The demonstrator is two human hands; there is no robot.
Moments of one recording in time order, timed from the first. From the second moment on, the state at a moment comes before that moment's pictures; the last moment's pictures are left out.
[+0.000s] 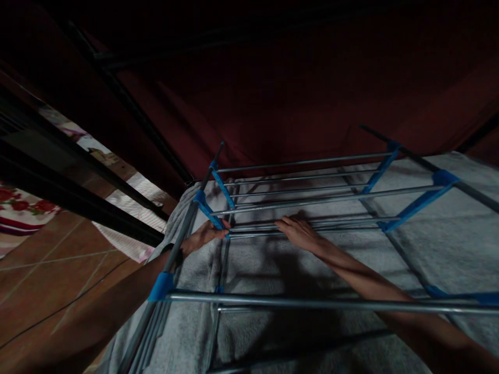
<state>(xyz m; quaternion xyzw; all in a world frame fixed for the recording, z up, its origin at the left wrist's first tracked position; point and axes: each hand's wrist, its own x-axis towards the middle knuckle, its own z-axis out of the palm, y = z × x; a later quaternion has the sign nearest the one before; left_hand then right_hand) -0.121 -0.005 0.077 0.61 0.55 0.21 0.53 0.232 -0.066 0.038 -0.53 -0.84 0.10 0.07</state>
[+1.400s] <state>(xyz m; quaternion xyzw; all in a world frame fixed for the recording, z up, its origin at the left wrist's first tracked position) -0.123 0.011 0.057 0.59 0.58 0.23 0.51 0.236 -0.066 0.044 -0.50 -0.86 0.06 0.11</state>
